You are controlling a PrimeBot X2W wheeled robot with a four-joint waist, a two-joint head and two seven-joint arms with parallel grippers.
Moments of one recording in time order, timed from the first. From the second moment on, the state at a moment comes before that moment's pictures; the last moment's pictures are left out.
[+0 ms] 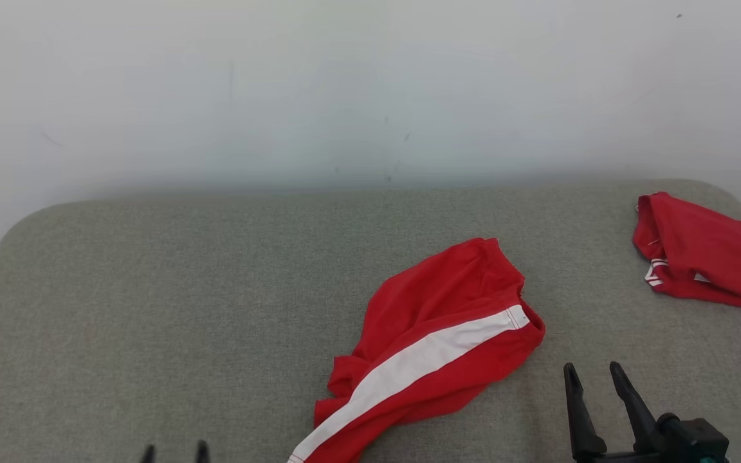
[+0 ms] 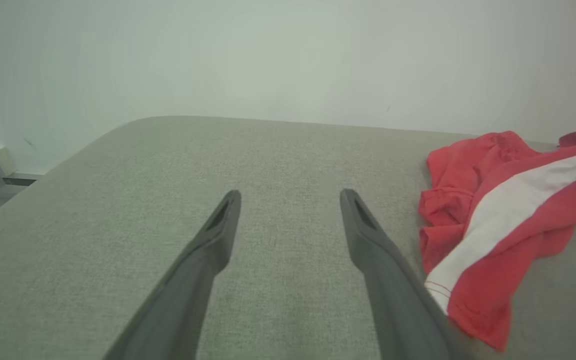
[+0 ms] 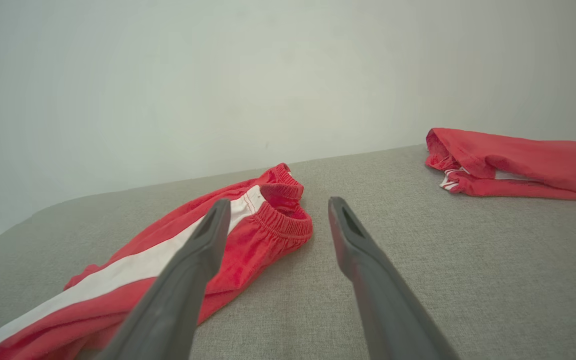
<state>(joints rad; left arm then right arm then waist) 0.17 0.05 0.04 0.15 -0.14 -0.11 -0.26 0.05 -0.11 -0.02 0.21 0.24 0.13 -0.26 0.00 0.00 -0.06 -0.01</state>
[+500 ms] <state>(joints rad) 0.08 0.06 -0.33 0.42 -0.38 -0.13 -0.26 -0.16 -0.25 0.10 0.39 0.25 0.13 -0.23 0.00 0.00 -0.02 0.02</state>
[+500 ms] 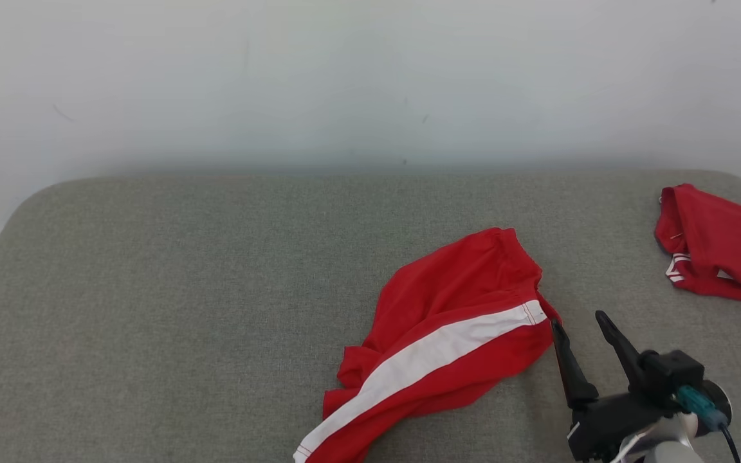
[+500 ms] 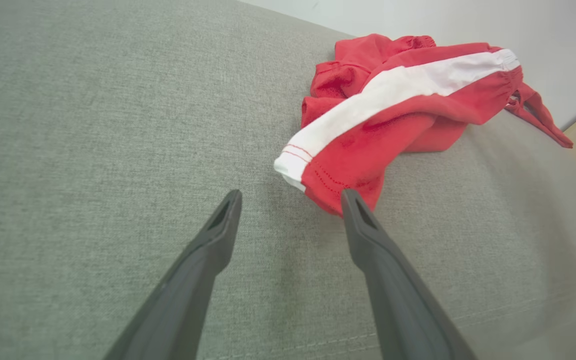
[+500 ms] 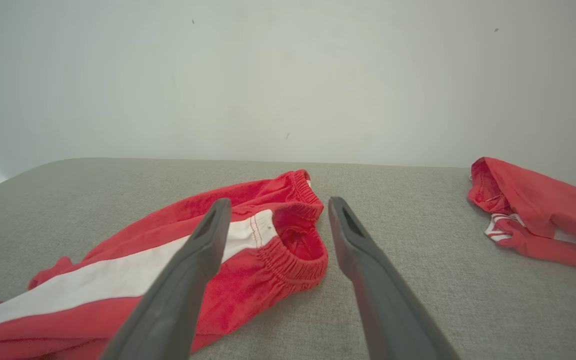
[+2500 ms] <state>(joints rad) -0.77 0.39 -0.49 0.33 -0.50 -0.13 -0.16 -0.81 -0.36 0.37 0.42 0.59 0.13 -0.06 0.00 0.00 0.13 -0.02</state>
